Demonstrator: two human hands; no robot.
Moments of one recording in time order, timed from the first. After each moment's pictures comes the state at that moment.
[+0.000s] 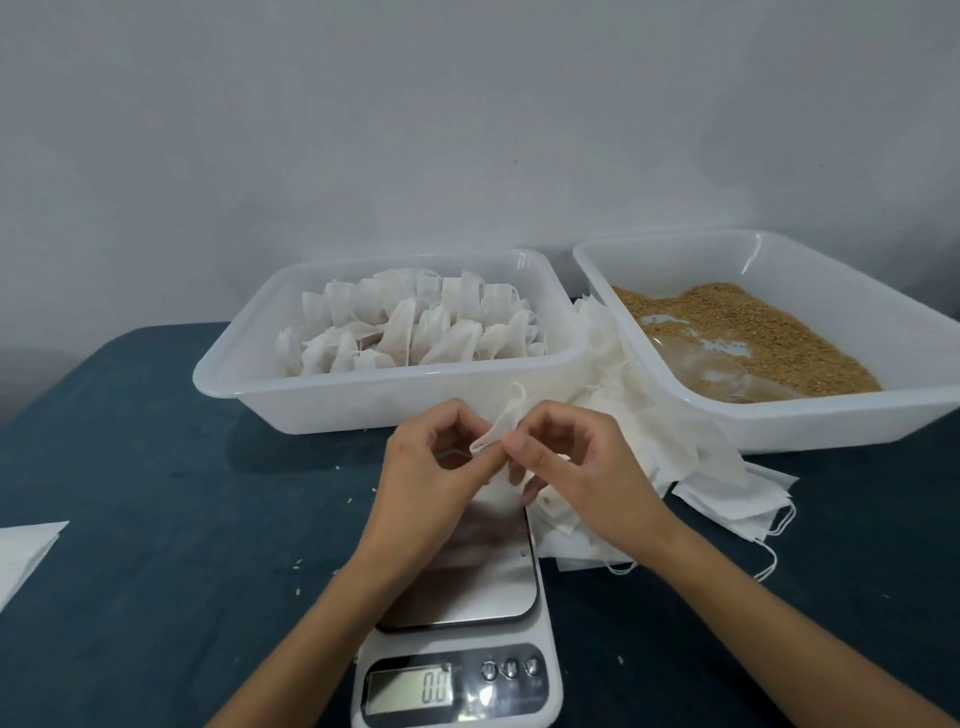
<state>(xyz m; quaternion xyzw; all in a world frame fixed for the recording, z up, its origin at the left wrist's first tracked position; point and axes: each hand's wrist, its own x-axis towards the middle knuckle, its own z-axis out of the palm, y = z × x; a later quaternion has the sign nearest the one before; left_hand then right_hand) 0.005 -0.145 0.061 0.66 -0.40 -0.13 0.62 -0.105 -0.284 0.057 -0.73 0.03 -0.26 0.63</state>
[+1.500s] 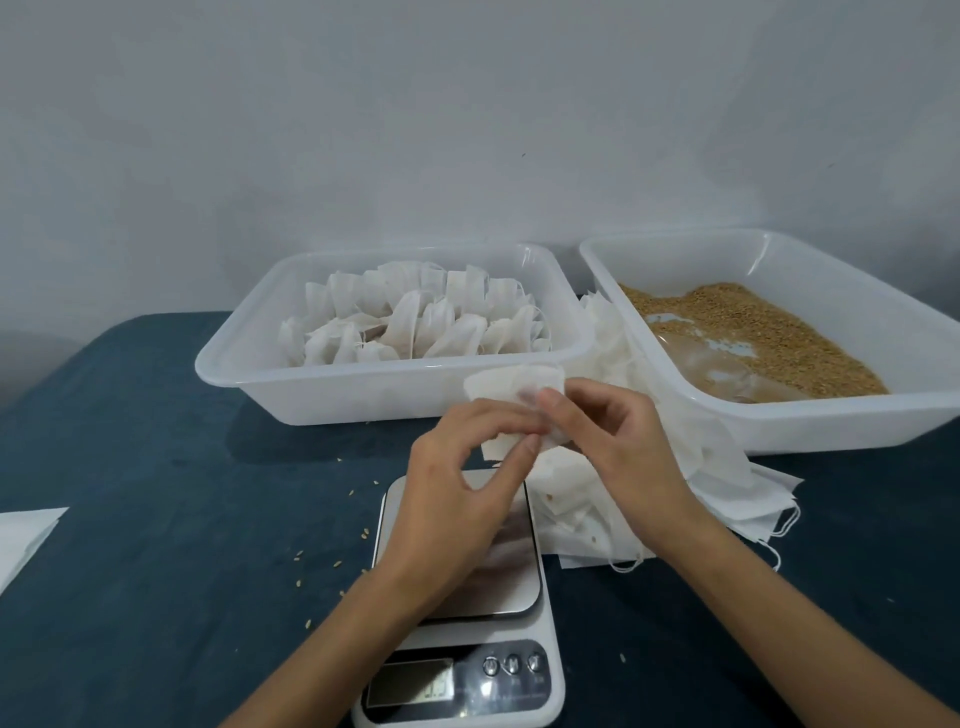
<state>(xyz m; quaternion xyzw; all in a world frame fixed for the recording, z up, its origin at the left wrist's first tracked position) -0.015 -0.147 0.061 0.65 -0.48 0.00 0.58 -0.108 -0.292 0.067 -0.71 0.07 -0.32 0.62</state>
